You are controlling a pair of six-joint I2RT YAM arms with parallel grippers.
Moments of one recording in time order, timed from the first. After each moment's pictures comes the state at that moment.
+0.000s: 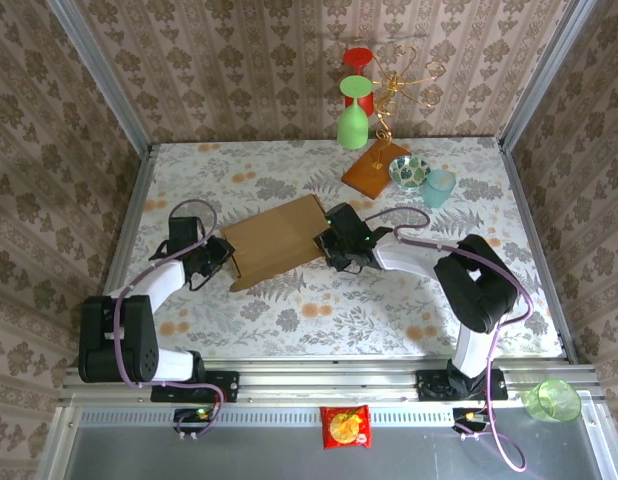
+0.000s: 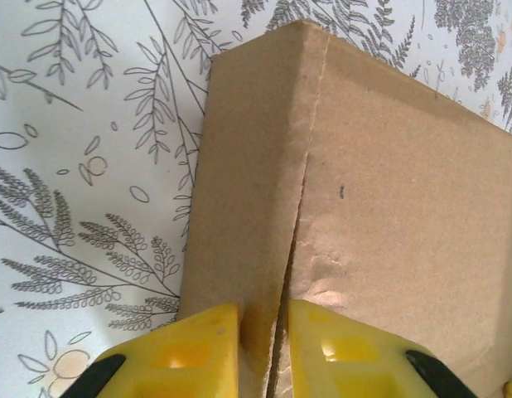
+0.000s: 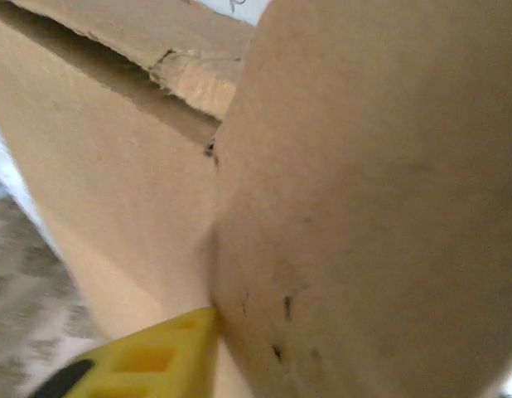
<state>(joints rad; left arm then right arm) -0.07 1.37 0.63 -0.18 0.36 -0.79 0.65 1.80 1.08 -0.16 -0.09 1.61</state>
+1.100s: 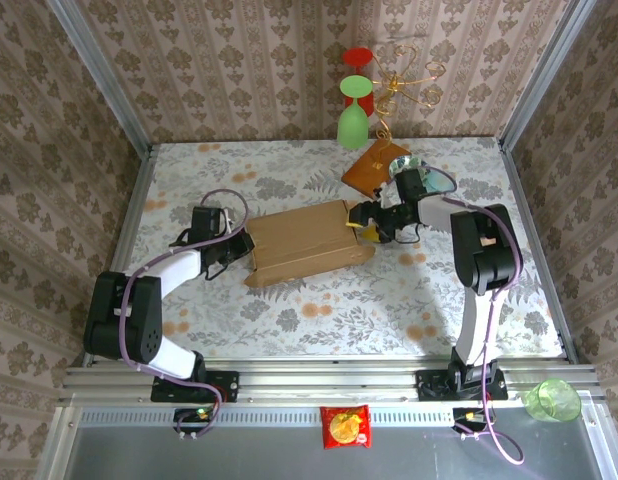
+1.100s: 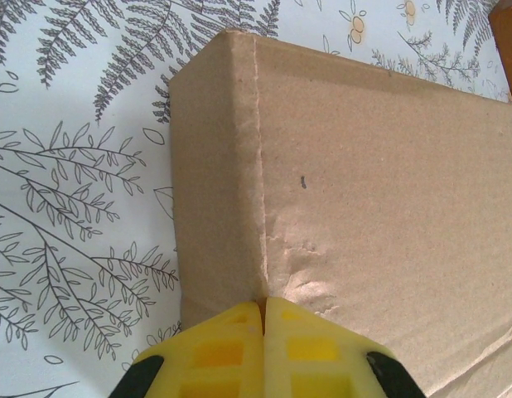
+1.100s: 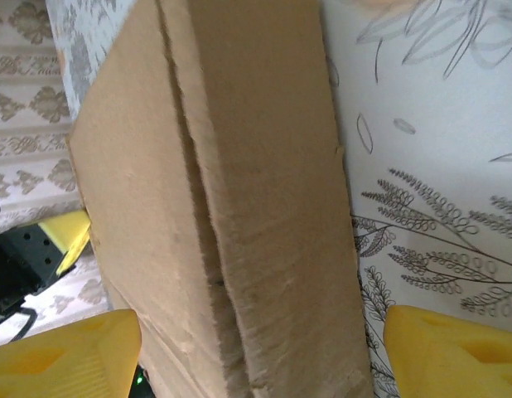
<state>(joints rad) -0.21 1.50 0.71 -0.10 0.37 -0.58 0.16 2.03 1.26 -0.32 -0.84 0.50</state>
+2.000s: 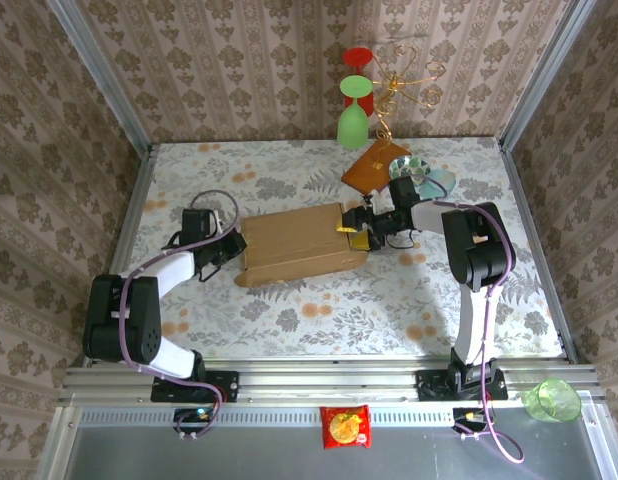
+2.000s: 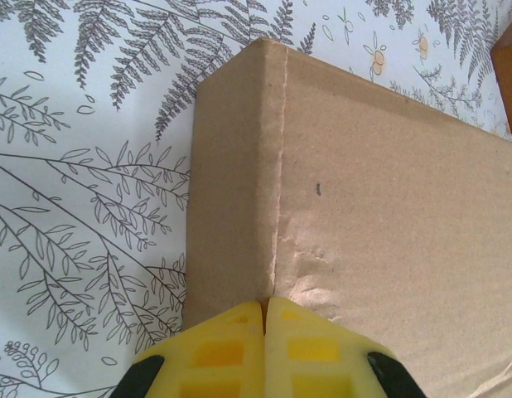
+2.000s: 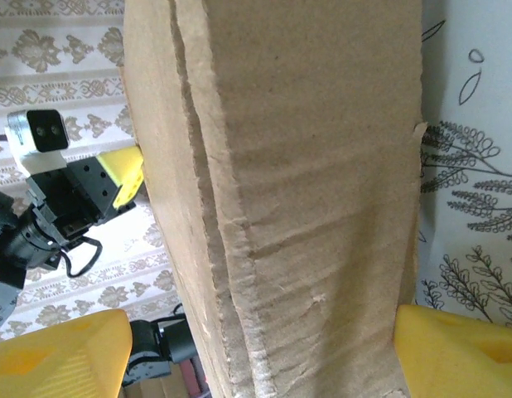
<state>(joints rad) -0.14 1.49 0.68 -0.08 0.40 -0.58 0.20 2.07 1.23 -0.25 -1.04 0.54</state>
